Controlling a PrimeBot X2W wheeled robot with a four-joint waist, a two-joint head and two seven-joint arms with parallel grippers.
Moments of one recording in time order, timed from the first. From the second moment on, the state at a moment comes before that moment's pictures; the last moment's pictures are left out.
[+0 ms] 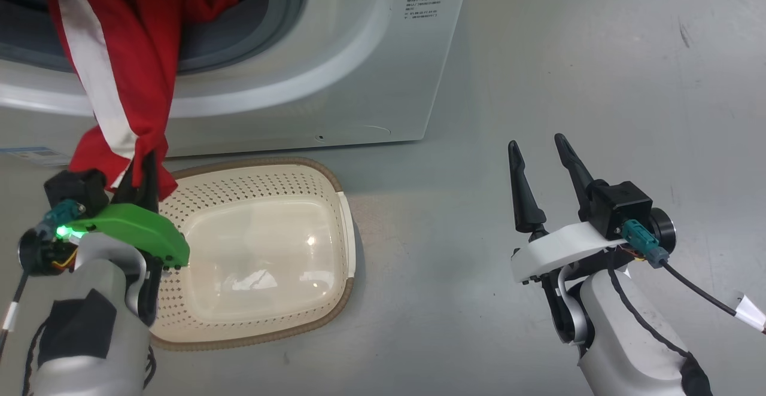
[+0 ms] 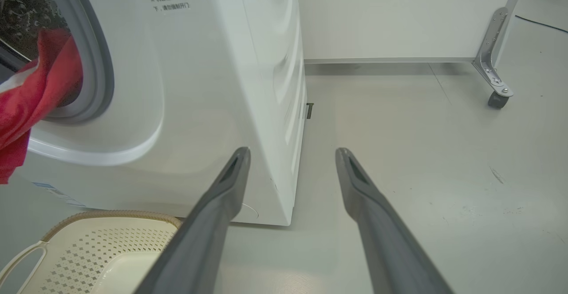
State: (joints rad) left arm -0.59 0.11 -0.08 0.84 -0.35 -0.12 -0.25; right arm -0.32 -0.06 0.35 0.32 0.35 -0.13 -0.26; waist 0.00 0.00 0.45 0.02
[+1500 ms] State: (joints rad) left arm -0.51 0.10 -0.28 0.99 -0.33 -0.13 -0.23; right arm -0.35 -0.06 0.34 0.27 0.31 -0.13 -0.26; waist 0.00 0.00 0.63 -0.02
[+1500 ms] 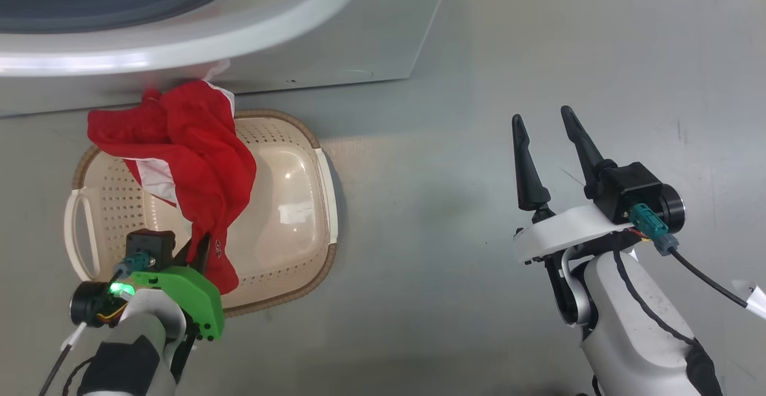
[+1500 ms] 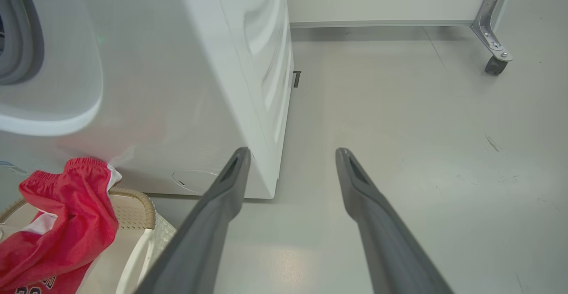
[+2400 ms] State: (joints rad) left arm -0.70 0.16 -0.30 1.03 -0.38 -0.13 -0.24; right arm -0.41 -0.06 0.30 0.22 0.30 -0.13 -0.26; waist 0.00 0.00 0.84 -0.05
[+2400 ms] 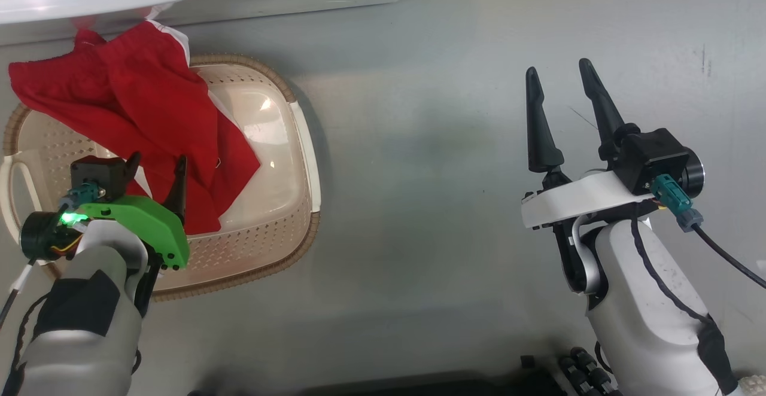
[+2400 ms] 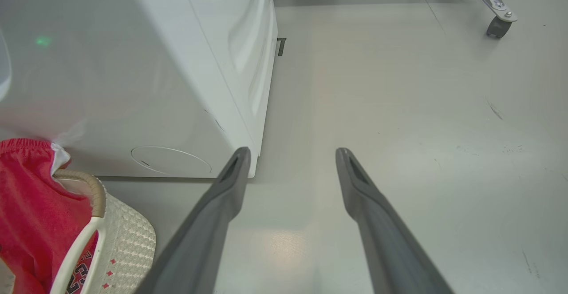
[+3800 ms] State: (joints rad) left arm -0.49 0.19 -0.14 0.66 -0.47 -0.13 -0.25; right arm -0.40 -0.06 0.30 0.24 0.30 -0.13 -0.26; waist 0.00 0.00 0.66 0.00
